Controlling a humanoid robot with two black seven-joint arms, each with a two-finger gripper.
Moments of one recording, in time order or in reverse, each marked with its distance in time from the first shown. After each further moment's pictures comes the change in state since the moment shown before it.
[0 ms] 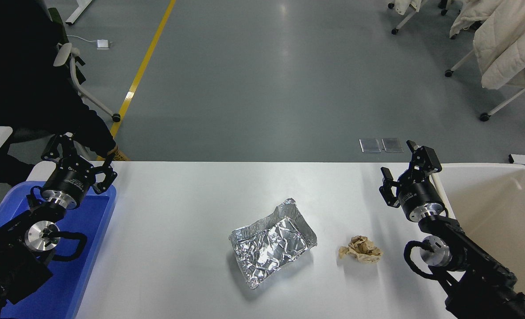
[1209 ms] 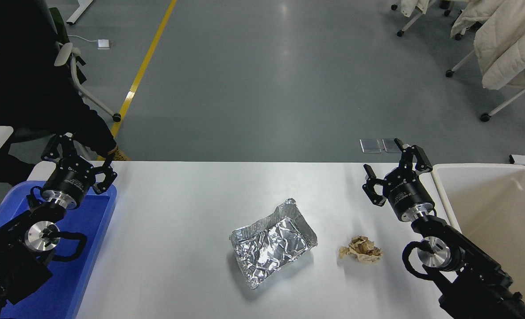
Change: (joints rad) left arm 0.001 0.000 0.000 0.000 0.000 0.000 0.000; right arm -0.013 0.125 0.072 -0.055 -0.017 0.193 0.007
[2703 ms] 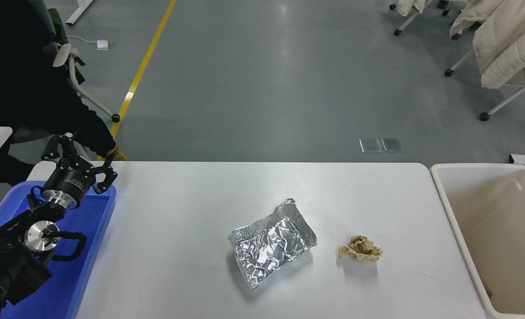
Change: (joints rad) left arm 0.000 0.000 0.000 0.000 0.000 -0.001 0.000; right arm 0.257 -0.566 -0.675 -0.306 0.460 -0.144 -0.185
